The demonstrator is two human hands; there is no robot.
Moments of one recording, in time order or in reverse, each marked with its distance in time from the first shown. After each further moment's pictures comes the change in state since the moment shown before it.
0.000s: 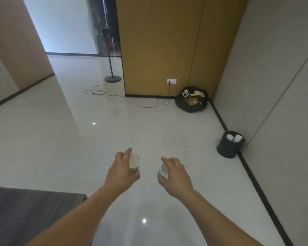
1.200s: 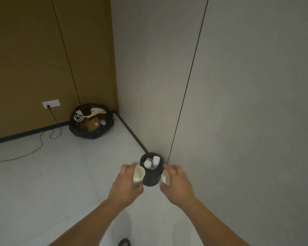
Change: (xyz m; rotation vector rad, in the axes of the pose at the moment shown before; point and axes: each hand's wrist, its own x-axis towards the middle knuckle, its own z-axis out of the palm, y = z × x) left_hand 0.467 0.465 0.403 -0.105 -0.435 0.592; right_hand 0.343 0.482 -0.299 -0.037 0.343 0.606
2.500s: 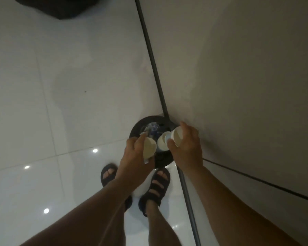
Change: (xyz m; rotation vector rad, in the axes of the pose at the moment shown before) left_hand 0.491 -0.222 0.438 -0.253 -0.139 -0.465; right_hand 0.622 0.278 0.348 0.053 -0.294 0.110
